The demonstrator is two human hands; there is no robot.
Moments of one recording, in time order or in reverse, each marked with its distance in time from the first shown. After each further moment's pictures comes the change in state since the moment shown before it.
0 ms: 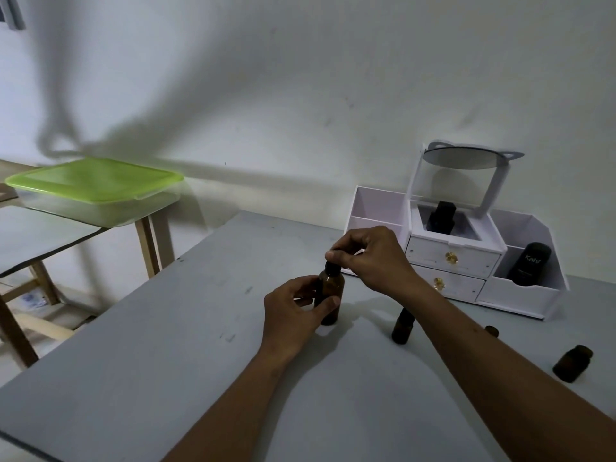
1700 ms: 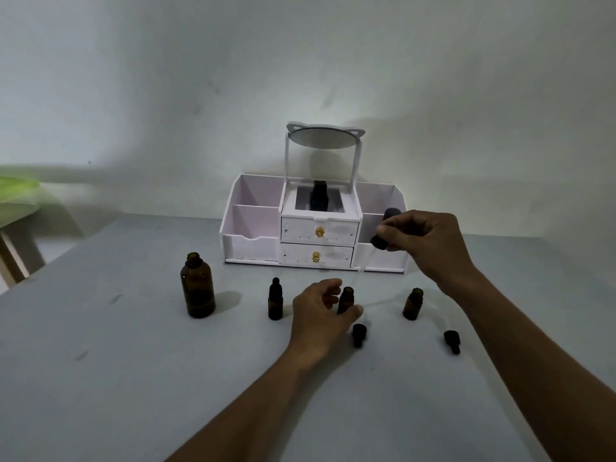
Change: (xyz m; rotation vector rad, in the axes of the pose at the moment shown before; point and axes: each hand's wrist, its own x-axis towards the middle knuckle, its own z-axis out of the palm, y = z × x) left_hand -0.072 0.073 0.196 -0.058 -0.364 -0.064; right_hand -0.122 0.085 -0.206 0.092 0.435 0.161
